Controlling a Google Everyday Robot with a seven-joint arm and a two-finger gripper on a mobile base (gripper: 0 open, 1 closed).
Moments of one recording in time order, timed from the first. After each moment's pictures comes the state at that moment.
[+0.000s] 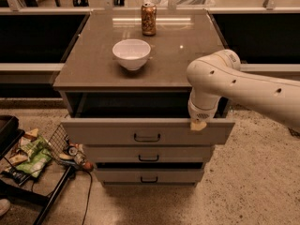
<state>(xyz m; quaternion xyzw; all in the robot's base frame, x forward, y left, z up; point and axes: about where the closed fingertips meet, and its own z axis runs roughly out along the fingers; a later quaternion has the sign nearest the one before) 0.563 -0.170 0.663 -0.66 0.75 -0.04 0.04</state>
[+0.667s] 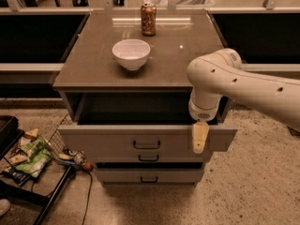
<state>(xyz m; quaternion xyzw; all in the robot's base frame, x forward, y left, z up) 0.563 -0.171 0.676 -0.66 0.75 -0.04 0.04</state>
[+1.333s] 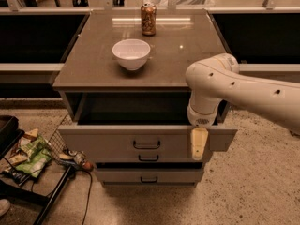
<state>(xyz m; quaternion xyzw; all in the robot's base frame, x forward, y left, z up) 0.544 -0.164 0.663 -0.66 0.75 -0.02 0.02</state>
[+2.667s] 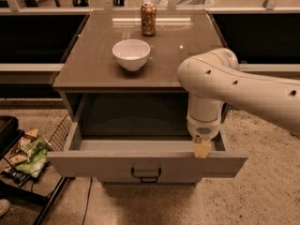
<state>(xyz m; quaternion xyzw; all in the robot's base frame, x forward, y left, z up) 0.451 -0.157 0.704 -0.63 0.77 0.01 -0.08</state>
